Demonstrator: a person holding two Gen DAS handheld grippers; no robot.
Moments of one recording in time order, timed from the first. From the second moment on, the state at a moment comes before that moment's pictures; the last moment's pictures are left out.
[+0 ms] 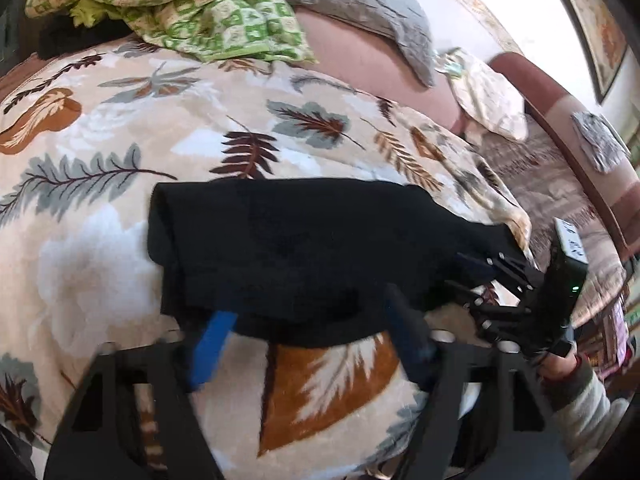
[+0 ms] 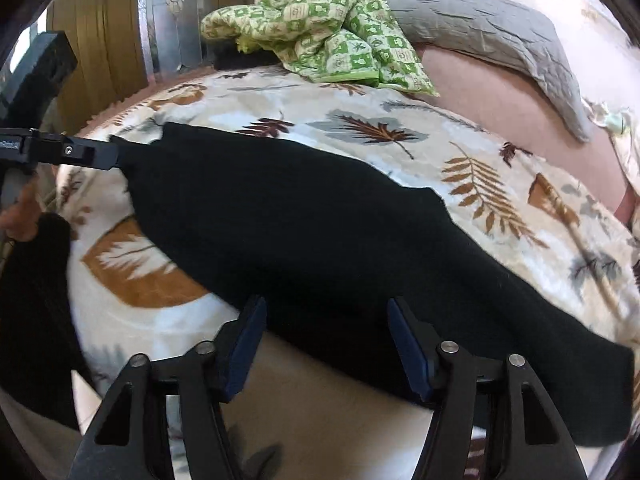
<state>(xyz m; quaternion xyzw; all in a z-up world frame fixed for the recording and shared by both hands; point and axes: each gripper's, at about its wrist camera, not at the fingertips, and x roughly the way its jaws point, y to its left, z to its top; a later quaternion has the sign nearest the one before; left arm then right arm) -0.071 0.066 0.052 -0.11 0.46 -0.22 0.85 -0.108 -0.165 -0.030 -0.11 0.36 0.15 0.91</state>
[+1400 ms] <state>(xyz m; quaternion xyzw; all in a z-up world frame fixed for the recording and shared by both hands) -0.081 0.168 0.054 -0.15 0.44 -0.08 0.88 -0.115 -0.005 -0.049 -0.29 0.27 0.21 0.89</state>
